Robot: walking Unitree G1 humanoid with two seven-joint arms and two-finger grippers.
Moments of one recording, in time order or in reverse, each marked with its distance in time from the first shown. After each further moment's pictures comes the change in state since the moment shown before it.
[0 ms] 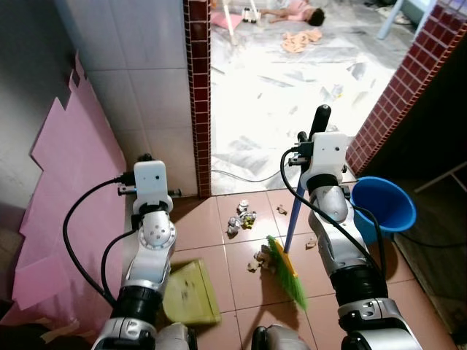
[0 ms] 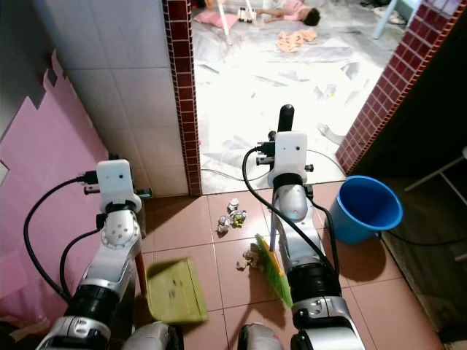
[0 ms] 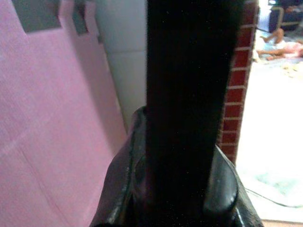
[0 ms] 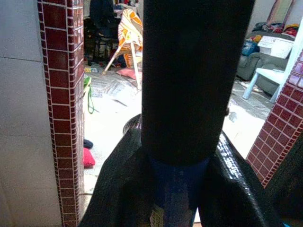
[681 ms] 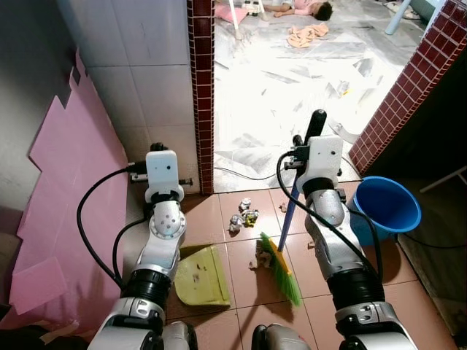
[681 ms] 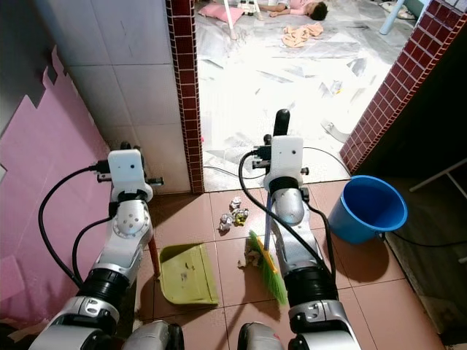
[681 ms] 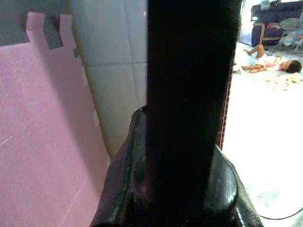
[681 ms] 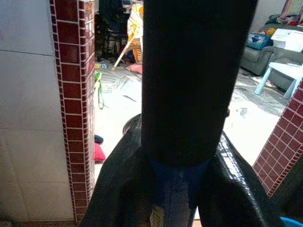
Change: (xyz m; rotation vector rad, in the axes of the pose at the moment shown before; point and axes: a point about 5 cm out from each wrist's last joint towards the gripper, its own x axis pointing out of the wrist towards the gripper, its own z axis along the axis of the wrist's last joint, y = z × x) left arm 0.010 -0.018 0.007 -0.045 -0.053 -0.063; right arm -0.005 0.008 -0.004 0.020 0.007 0.028
